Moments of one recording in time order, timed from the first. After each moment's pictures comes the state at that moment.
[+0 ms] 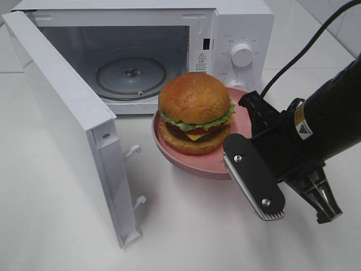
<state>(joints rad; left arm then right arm) 0.01 0.00 -0.51 -0.12 1.08 0.05 0.72 1.41 -0.75 -0.24 0.52 -1.17</state>
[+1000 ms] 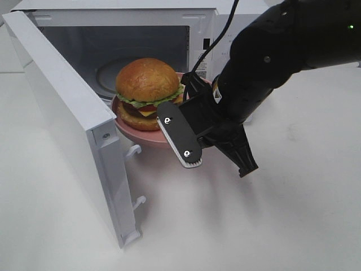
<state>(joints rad) 0.01 0.00 -0.51 -0.12 1.08 0.05 0.72 1.76 -1.10 -0.21 0.50 -1.23</state>
